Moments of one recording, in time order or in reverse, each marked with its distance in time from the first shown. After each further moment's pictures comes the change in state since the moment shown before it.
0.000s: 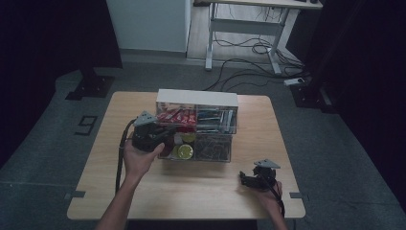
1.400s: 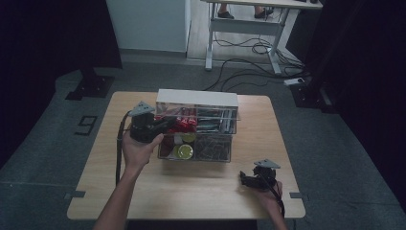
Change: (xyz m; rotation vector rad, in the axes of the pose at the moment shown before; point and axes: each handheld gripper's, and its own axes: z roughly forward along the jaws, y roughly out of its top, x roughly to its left) left arm 0.004 0.026 -0.007 -0.062 -0.014 -0.019; right arm 0.000 0.000 0.000 0.002 0.000 0.002
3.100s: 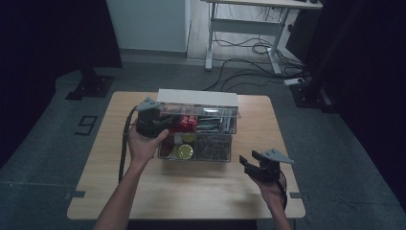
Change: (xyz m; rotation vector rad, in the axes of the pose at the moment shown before) left arm 0.002 0.006 0.018 0.010 -0.013 0.016; right arm 0.019 0.059 -0.071 -0.281 0.162 0.000
